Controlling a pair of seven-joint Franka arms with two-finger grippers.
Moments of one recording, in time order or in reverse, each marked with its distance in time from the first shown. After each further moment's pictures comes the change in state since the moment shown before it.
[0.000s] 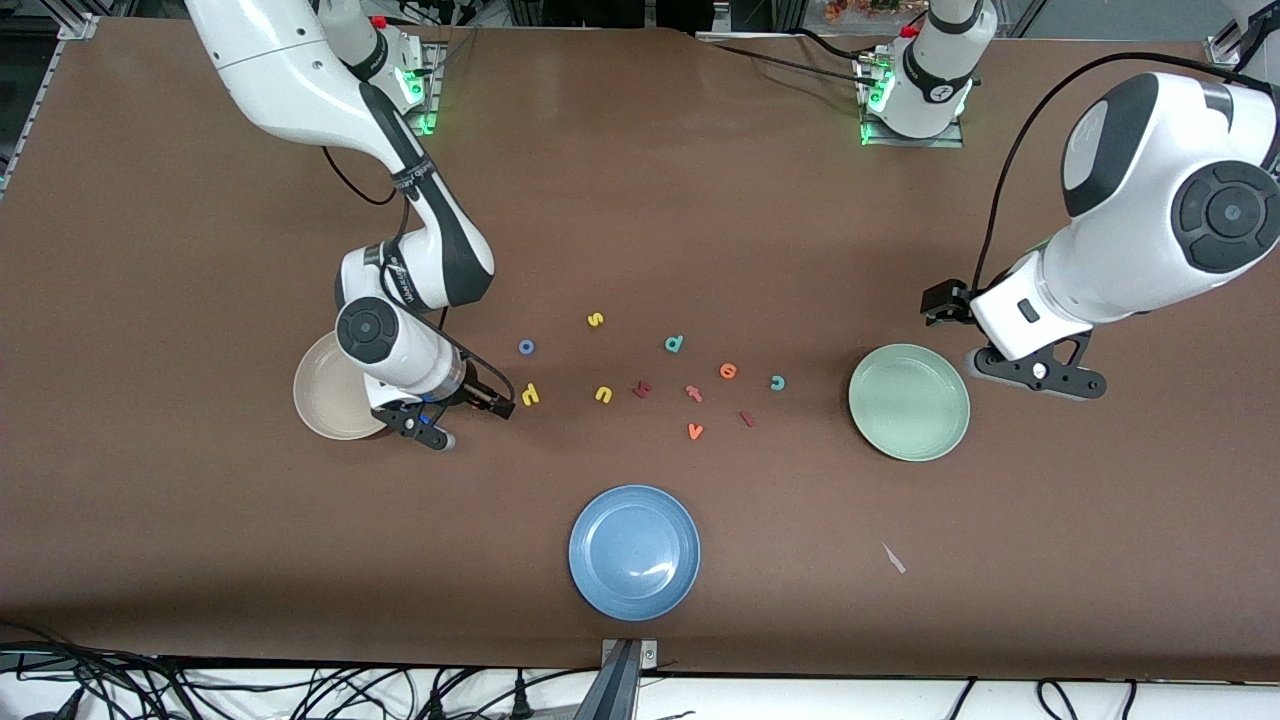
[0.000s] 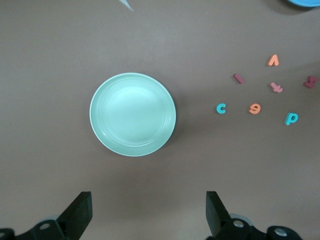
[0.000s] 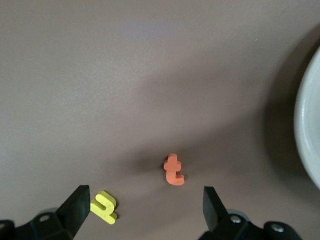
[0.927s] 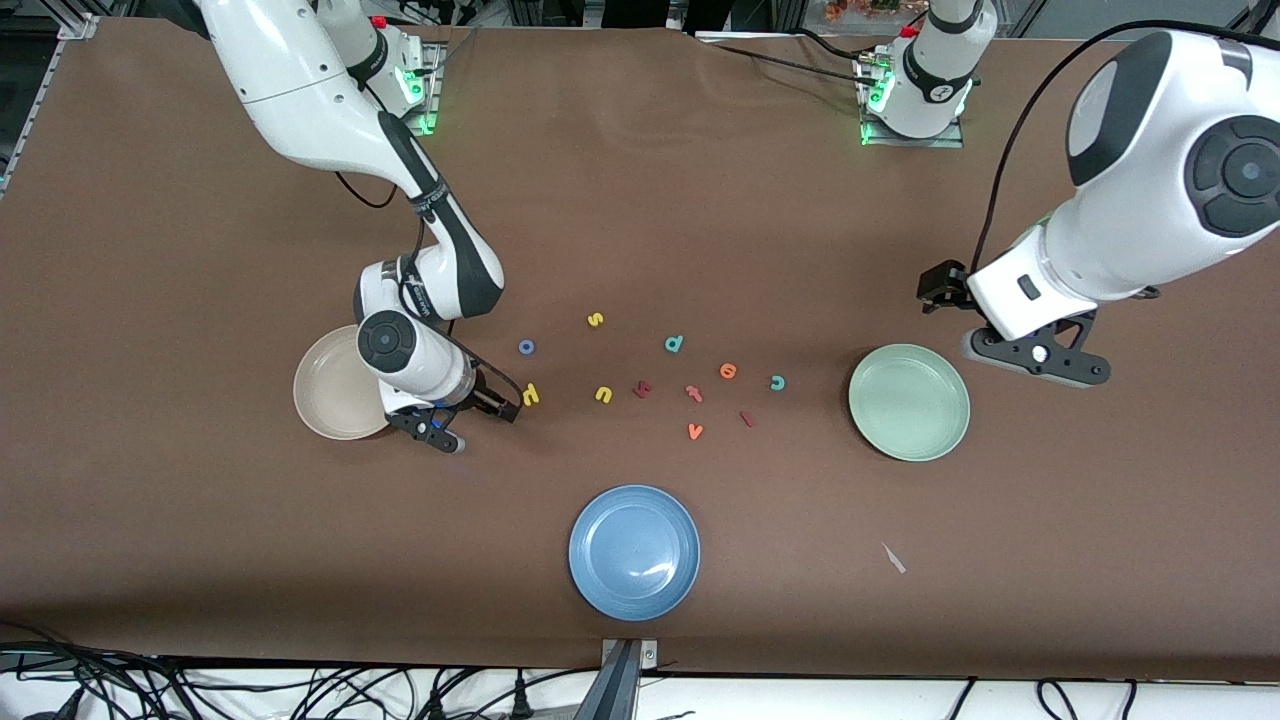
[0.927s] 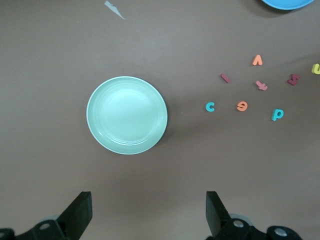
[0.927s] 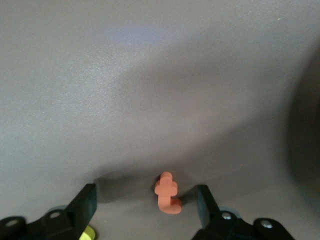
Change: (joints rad) left arm -0.041 0.000 0.000 0.063 0.000 -0.060 0.000; right arm 0.003 0.069 -0.003 0.000 0.000 0.061 0.000
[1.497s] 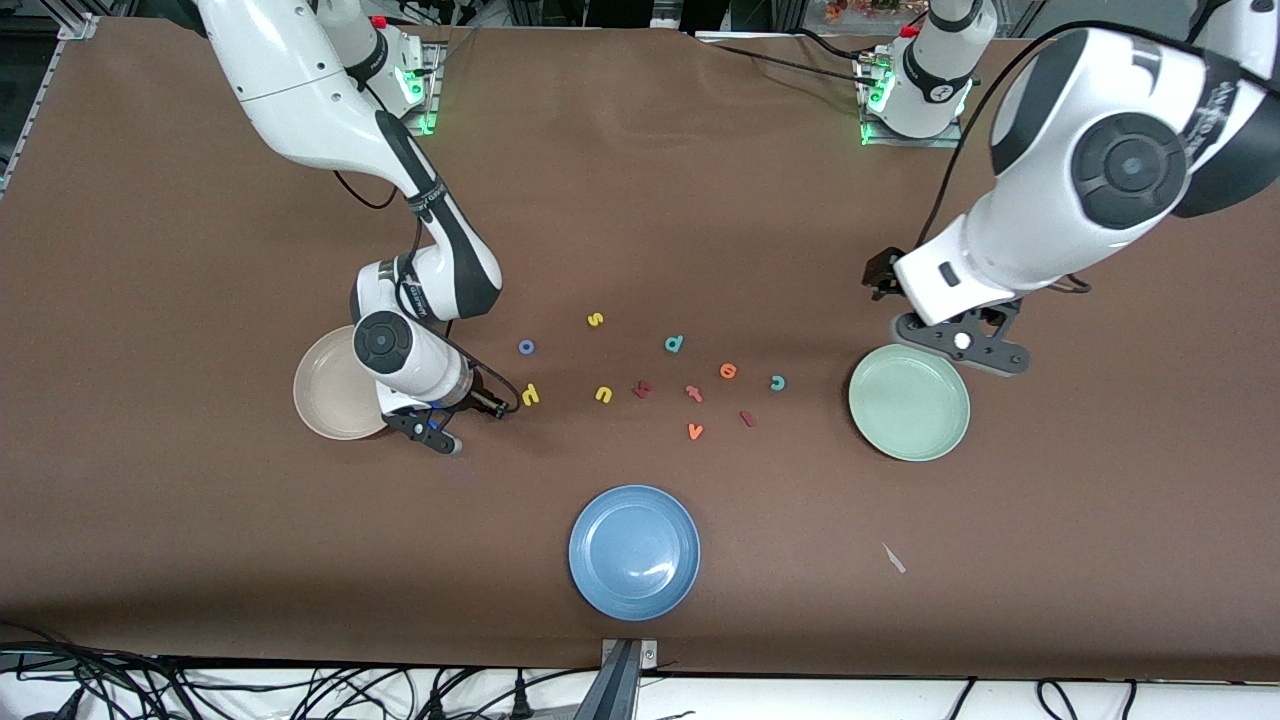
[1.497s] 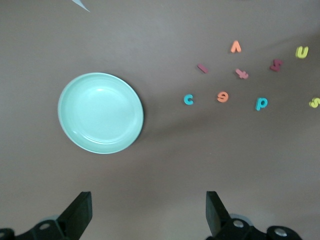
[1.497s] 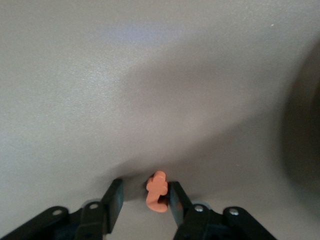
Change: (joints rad) left arm -0.094 0.039 -0.006 -0.006 0.000 -0.004 -0.047; right arm -0.001 -0.006 -0.003 0.007 0.007 -0.011 0.000
